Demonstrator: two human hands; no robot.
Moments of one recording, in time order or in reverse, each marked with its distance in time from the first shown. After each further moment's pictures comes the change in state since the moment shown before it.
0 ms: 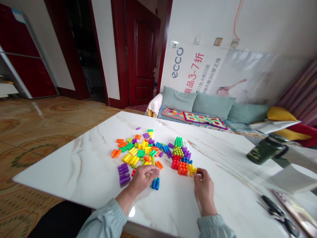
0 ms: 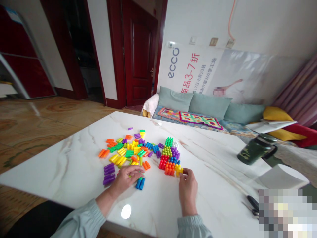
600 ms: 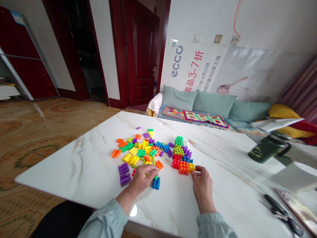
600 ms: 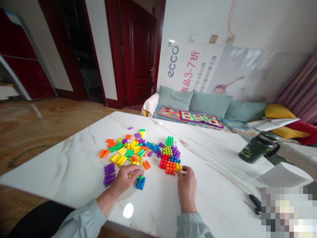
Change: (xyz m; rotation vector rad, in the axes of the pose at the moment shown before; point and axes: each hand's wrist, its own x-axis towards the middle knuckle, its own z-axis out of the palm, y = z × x) left_hand 0.001 0.011 -0.002 0.157 0.034 0.144; right_hand -0.001 0.001 0.010 -0.033 0.020 -0.065
